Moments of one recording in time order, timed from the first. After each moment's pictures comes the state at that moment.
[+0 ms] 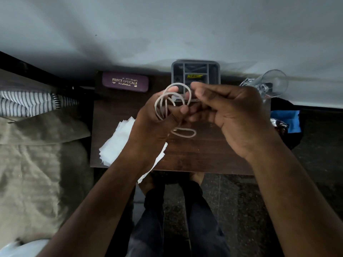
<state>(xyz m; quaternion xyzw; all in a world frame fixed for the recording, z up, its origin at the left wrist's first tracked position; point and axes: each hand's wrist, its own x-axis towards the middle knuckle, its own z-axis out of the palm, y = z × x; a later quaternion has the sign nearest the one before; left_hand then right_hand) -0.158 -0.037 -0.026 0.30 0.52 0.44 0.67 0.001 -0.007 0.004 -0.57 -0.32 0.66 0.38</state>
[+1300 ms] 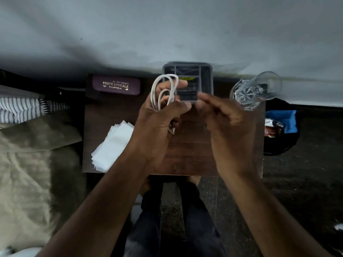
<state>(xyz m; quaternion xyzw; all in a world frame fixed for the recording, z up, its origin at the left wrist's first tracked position) -0.128 -0.011 -0.022 0.20 0.50 0.45 0.71 0.006 -0.032 -0.031 -0.69 -0.43 0.41 0.41</state>
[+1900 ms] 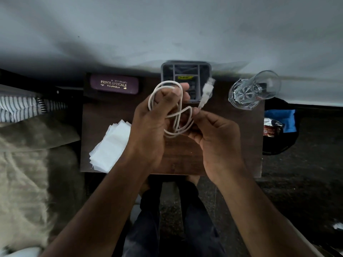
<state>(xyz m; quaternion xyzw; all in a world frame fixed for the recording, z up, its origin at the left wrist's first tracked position) -0.129 -0.020 -0.024 0.21 0.53 0.45 0.69 -0.010 -0.037 -0.028 -0.64 -0.18 0.60 0.44</state>
